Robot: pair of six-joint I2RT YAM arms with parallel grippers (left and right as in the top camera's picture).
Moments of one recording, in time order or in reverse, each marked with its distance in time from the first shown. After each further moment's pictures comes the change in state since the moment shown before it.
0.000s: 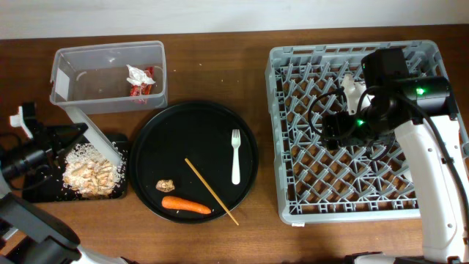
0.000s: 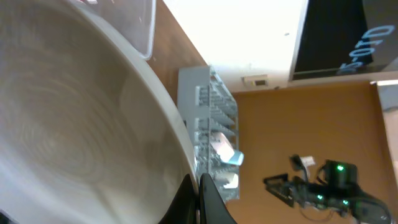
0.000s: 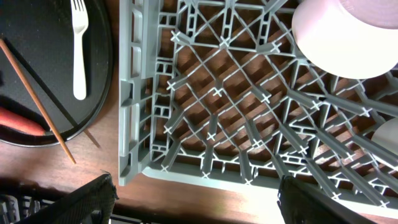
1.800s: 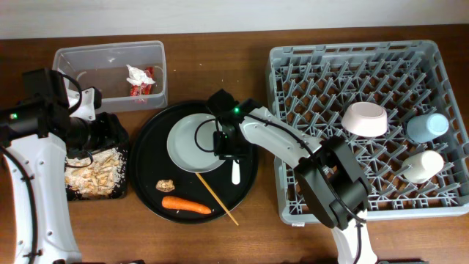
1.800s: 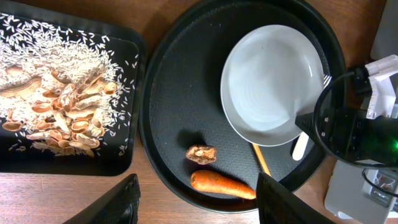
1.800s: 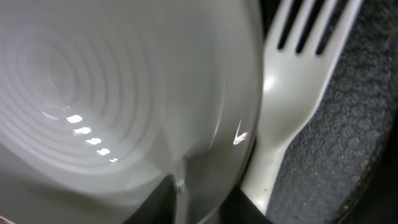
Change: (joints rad) left arm -0.528 -0.324 0.070 0.127 -1.004 -0.500; right arm 0.581 0.652 -0.039 0.622 -0.085 0.645
